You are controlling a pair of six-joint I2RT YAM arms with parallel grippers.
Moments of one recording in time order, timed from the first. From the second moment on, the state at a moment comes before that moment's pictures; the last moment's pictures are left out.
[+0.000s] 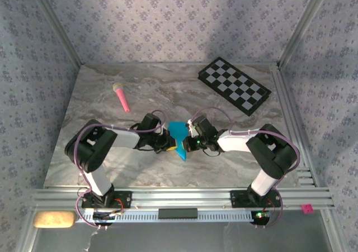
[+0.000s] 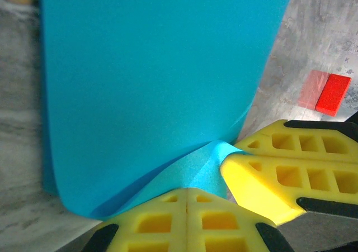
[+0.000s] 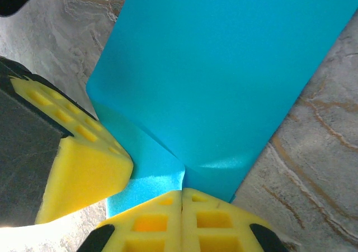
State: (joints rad) left arm -0.62 1.73 0.66 0.15 0.65 -0.97; right arm 0.73 1.66 0.69 0.06 -0.30 0.49
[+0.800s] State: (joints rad) left arm -0.62 1.73 0.66 0.15 0.65 -0.96; right arm 0.83 1.58 0.75 -0.08 -0.41 0.61
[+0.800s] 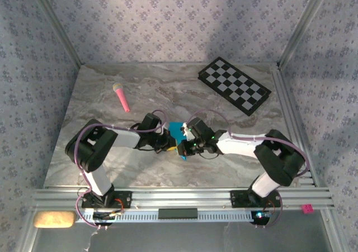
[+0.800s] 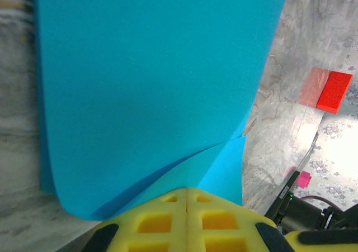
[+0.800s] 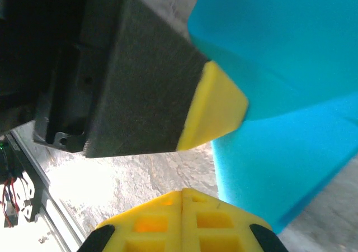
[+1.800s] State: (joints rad) left arm -0.62 1.74 0.69 0.12 0.65 -0.94; right arm 0.84 1.69 0.74 -0.03 -0.40 0.65
